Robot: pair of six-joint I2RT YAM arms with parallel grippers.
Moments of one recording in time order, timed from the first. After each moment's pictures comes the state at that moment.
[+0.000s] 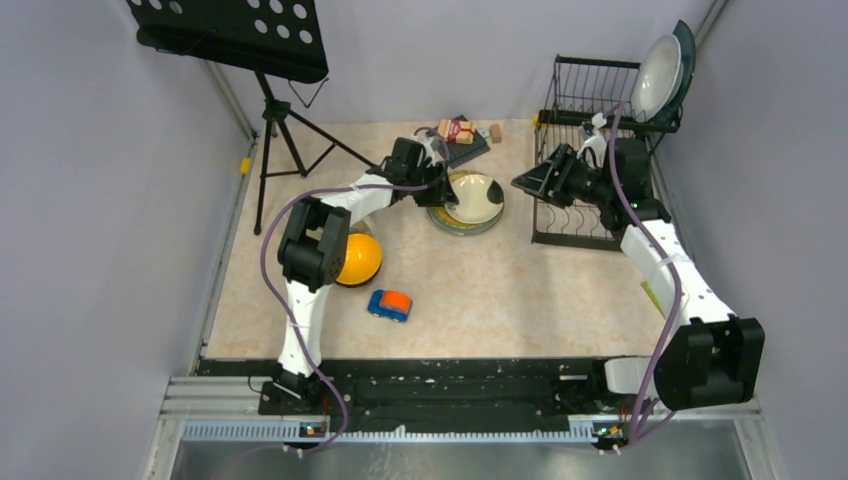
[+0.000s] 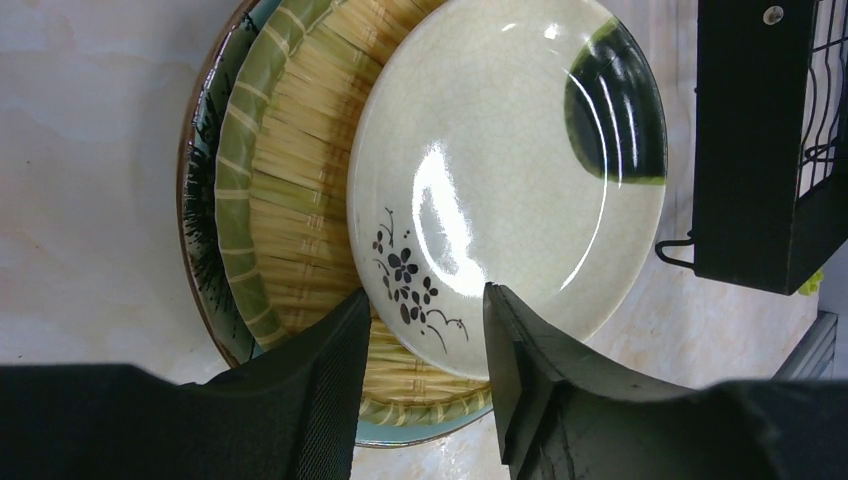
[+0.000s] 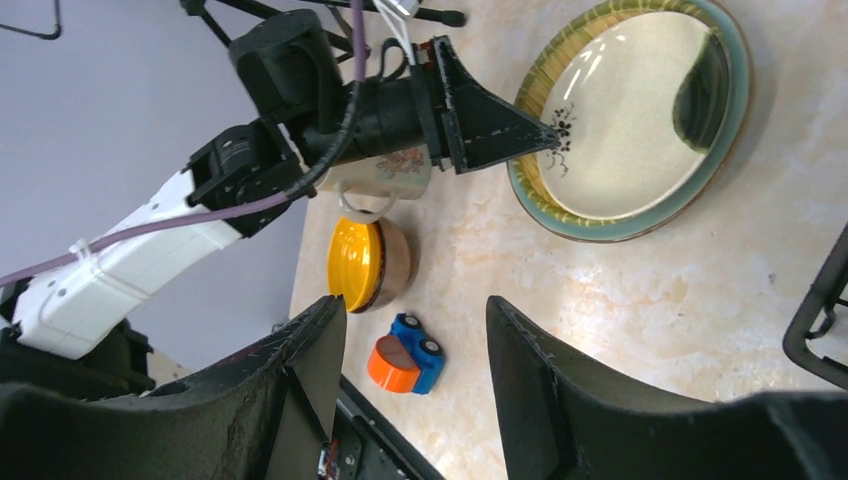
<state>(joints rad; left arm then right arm) -0.43 2.20 1.64 -0.18 0.40 -0.47 0.11 1.28 1.07 -0.18 -0.67 0.70</state>
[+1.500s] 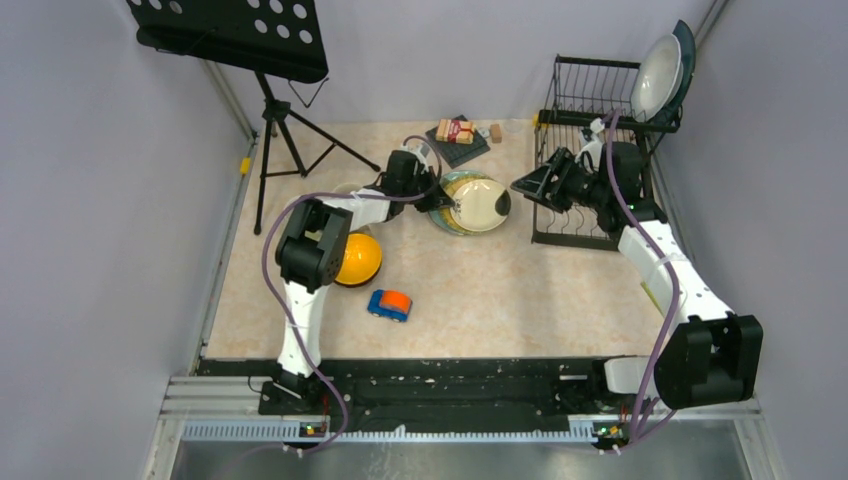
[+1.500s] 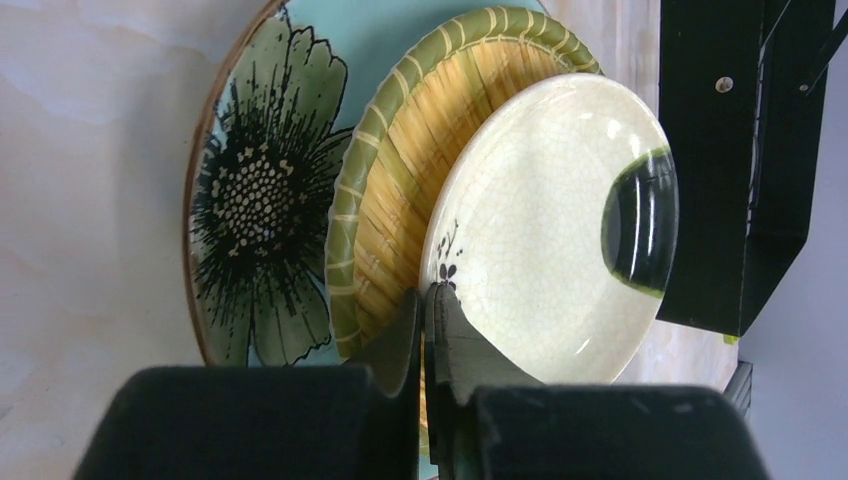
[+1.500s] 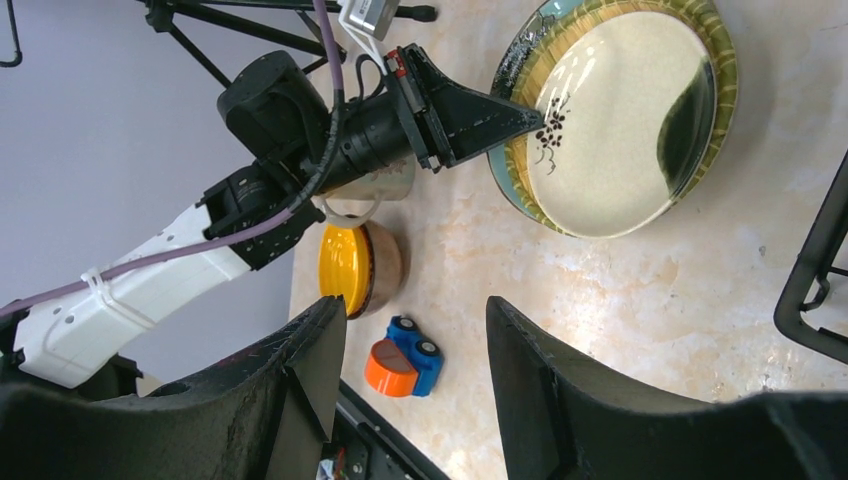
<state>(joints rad) -0.42 2.19 1.46 0.14 0.41 -0.68 0.12 1.29 1.05 -0.21 -0.60 0.72</state>
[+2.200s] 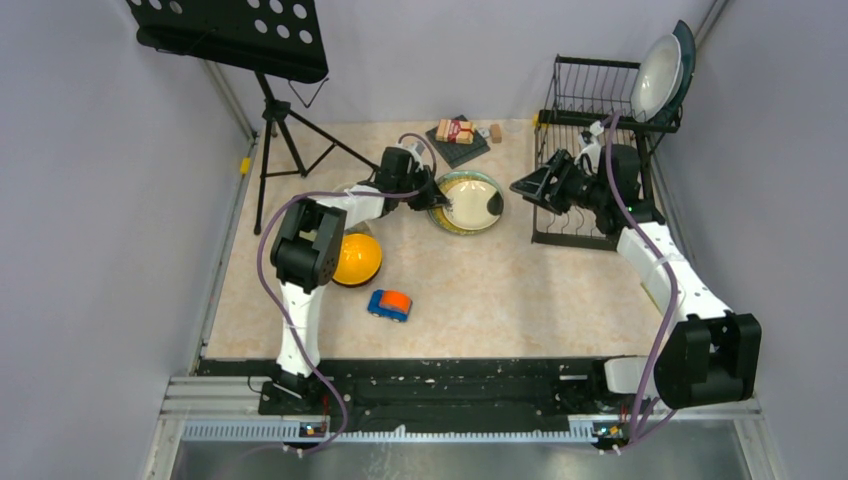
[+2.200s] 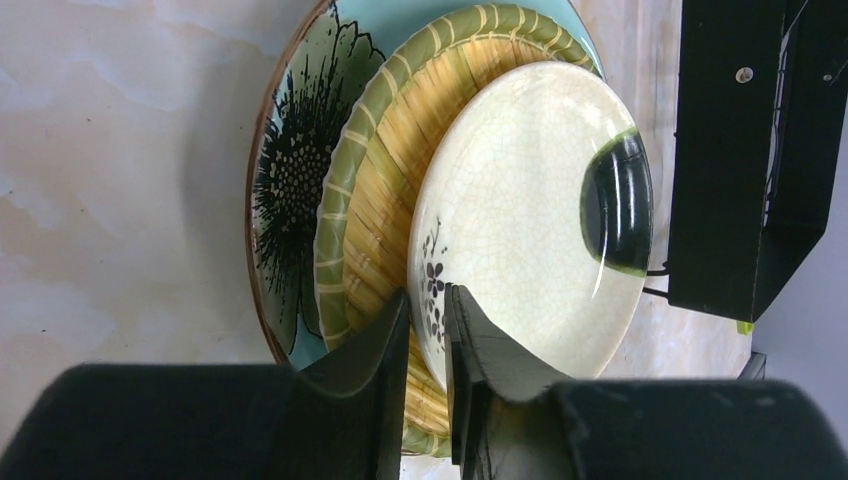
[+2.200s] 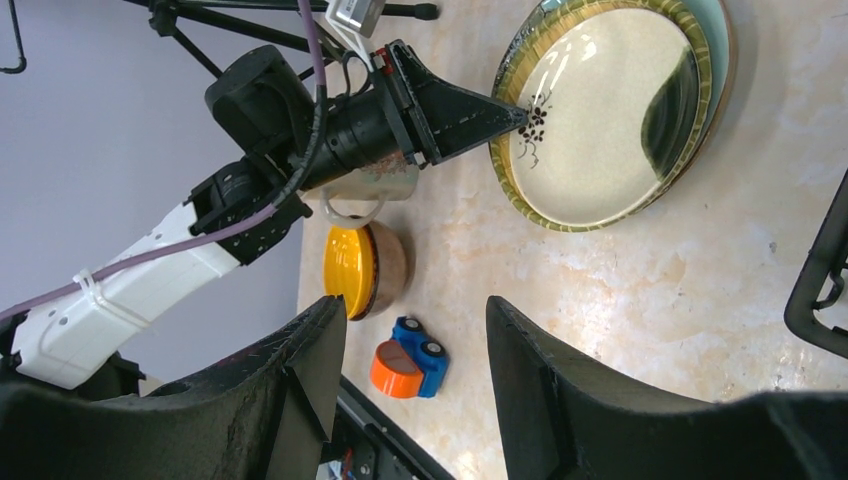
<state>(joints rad) -0.39 2.16 1.47 0.05 0.42 -0.63 0.12 1.29 1.03 -0.18 -0.60 0.75</state>
